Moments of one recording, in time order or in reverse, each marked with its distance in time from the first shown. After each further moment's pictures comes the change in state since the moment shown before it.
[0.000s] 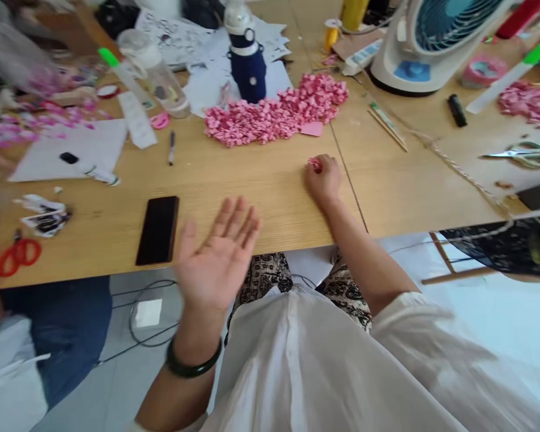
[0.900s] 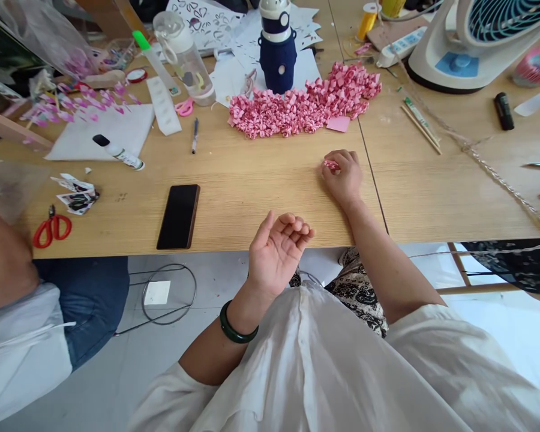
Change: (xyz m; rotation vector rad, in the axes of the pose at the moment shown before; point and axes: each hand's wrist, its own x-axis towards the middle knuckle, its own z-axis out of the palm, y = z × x) left_hand 0.012 -0.048 0.010 -0.310 -0.060 -0.183; right_hand -0.002 -0.001 -0.005 0.012 -0.083 -0.260
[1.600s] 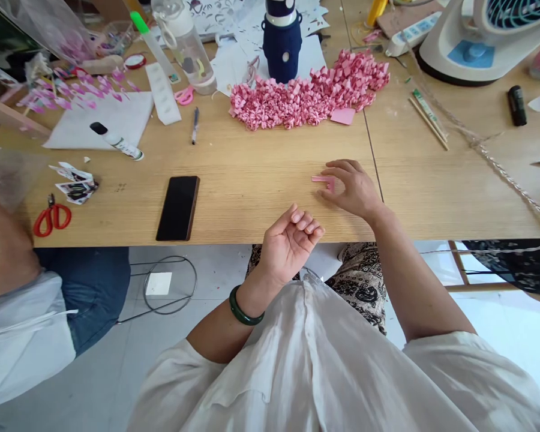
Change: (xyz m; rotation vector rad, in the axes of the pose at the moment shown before) left_hand 0.012 -0.011 0.007 -0.141 -0.016 -0.125; right_hand -0.029 -0.015 -0.058 0.054 -0.341 -0.223
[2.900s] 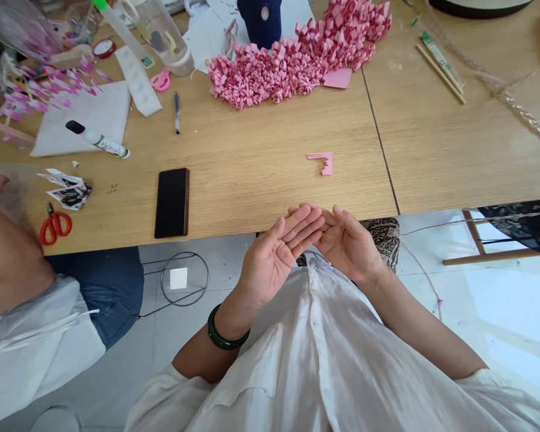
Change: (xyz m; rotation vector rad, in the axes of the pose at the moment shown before) left_hand -0.047 0.007 -0.024 0.469 0.023 -0.031; right_hand -0.094 -0.134 0.003 1.728 -0.115 0.719
